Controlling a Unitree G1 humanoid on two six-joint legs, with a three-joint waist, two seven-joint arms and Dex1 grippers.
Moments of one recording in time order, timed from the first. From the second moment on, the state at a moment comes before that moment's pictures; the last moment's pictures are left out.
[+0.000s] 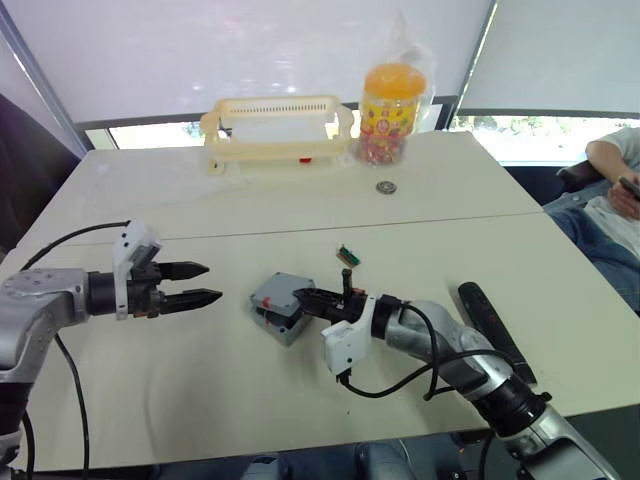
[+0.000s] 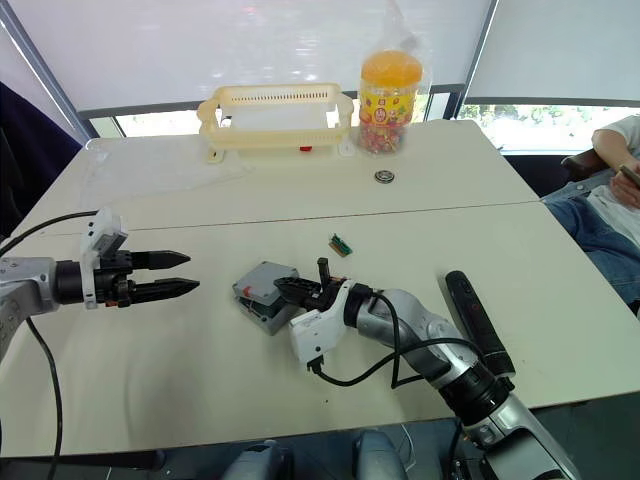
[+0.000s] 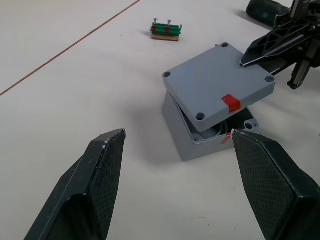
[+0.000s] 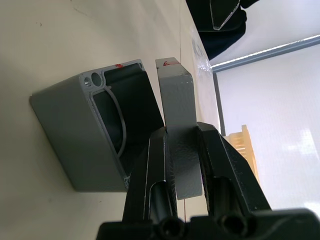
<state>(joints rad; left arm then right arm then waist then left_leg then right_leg) -0.31 0.97 0.21 -0.10 -0.62 0.68 -1.14 -0.48 -0.49 0.46 -0.09 -0.70 -0.44 0.49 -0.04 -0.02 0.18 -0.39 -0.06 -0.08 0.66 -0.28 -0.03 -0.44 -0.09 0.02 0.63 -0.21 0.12</state>
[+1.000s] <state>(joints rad) -0.33 0.95 0.18 -0.10 -0.59 0.66 -1.13 -0.47 -0.47 0.47 -0.10 -0.73 -0.43 0.50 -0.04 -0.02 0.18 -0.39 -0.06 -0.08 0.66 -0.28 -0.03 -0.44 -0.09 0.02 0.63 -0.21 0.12</state>
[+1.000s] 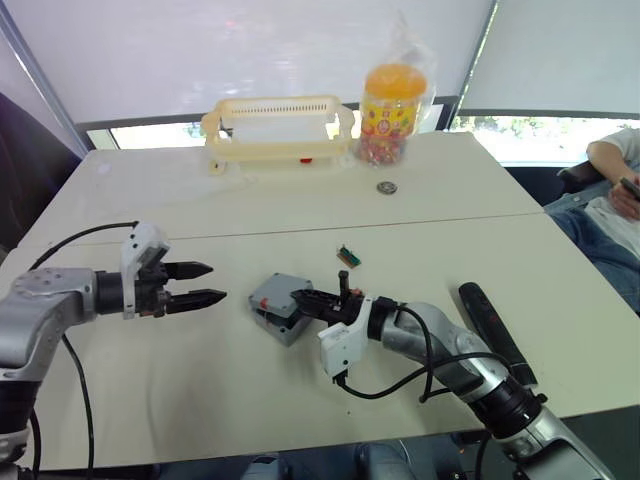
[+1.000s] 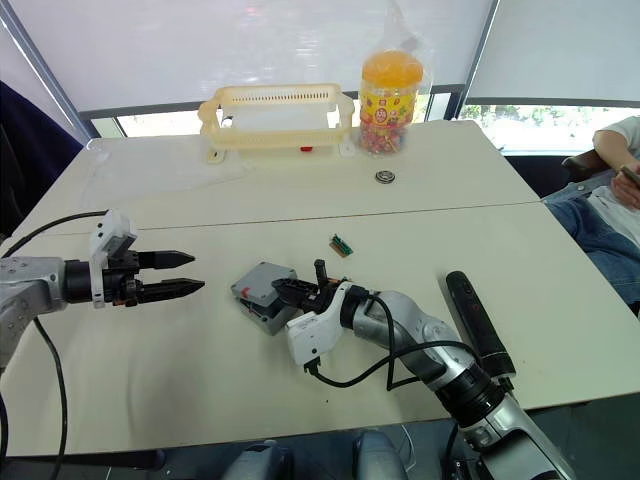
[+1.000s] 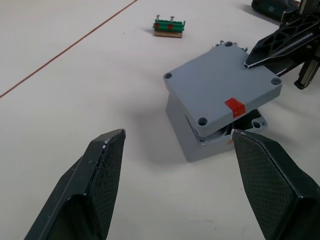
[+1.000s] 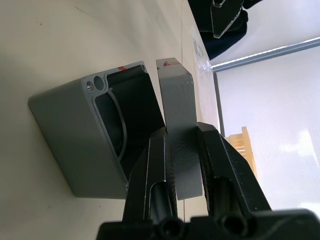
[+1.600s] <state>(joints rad) -0.40 0.94 0.14 -0.04 -0.55 0.64 -1.15 -0.47 -0.47 0.48 -0.16 -0.77 -0.42 0.55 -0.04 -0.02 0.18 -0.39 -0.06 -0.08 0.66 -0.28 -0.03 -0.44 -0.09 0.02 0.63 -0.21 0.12</state>
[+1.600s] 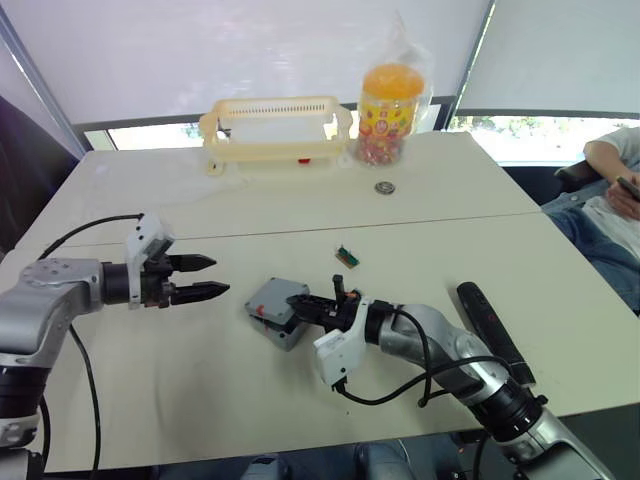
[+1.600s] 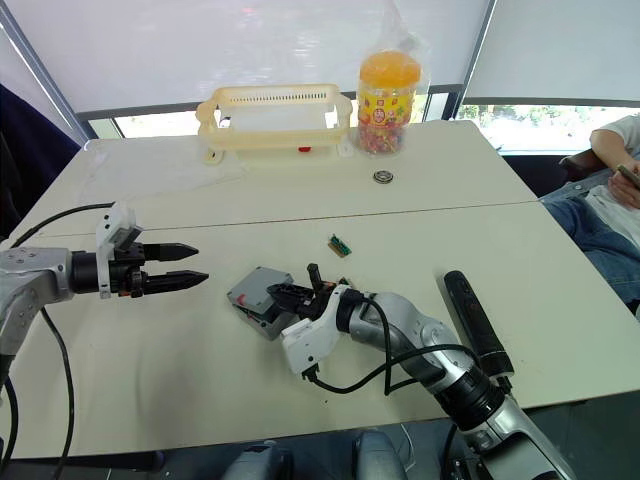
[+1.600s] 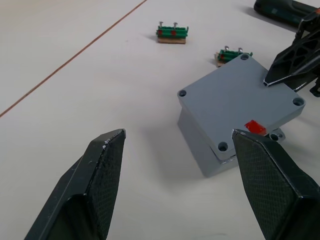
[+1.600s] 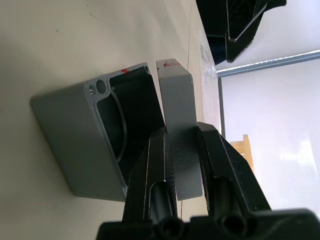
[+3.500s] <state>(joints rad) -0.62 0.78 -0.06 0.12 -0.39 0.52 -1.22 -0.33 -0.47 0.47 -0.25 -0.86 -0.36 0.45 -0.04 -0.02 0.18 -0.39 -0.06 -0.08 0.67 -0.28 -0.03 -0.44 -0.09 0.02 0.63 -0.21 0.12</state>
